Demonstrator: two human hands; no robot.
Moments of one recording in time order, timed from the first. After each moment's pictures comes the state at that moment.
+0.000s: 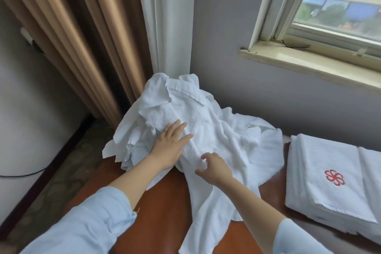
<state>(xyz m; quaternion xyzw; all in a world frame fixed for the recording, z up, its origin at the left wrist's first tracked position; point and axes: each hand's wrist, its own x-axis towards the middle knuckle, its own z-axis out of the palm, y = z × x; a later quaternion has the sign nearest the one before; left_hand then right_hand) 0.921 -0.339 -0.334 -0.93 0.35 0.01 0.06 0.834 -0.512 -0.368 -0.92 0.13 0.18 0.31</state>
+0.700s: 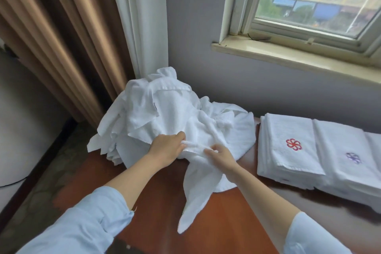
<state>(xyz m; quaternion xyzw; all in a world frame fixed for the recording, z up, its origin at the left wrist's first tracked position) 0.853 -0.376 -0.318 -0.93 0.35 0.04 -0.09 0.757 -0.563 -0.339 -0.76 0.27 0.09 0.59</state>
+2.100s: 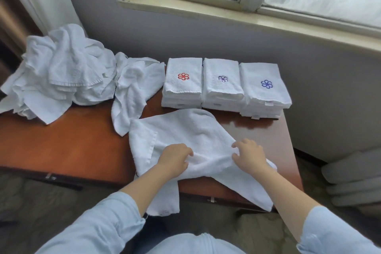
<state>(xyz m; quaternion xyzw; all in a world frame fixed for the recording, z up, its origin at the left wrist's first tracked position) 0.478 -0.584 -0.377 -0.87 0.44 0.18 -0.08 0.342 -0.803 -0.354 -0.94 0.29 0.15 0.11</state>
